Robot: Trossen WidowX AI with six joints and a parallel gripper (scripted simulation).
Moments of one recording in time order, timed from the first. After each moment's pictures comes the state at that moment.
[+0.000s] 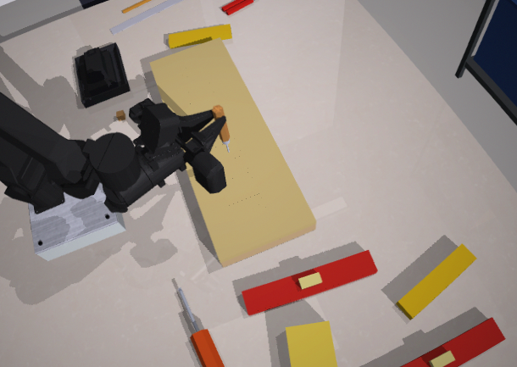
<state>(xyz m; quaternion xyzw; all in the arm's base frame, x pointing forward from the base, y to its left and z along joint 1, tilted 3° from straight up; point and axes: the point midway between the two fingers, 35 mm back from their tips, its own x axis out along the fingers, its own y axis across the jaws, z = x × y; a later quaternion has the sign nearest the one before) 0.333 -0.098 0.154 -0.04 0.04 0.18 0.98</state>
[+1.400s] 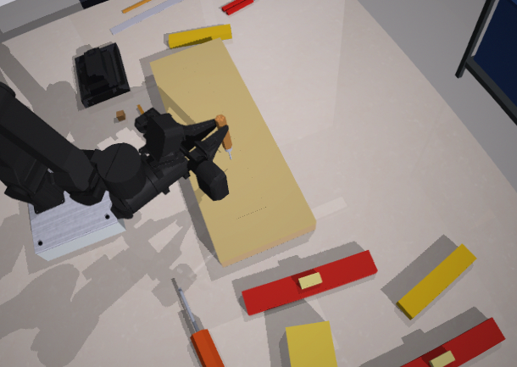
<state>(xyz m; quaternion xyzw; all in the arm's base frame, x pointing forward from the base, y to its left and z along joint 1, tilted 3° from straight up) 0.334 -0.100 0.130 -0.04 0.04 0.18 0.98</state>
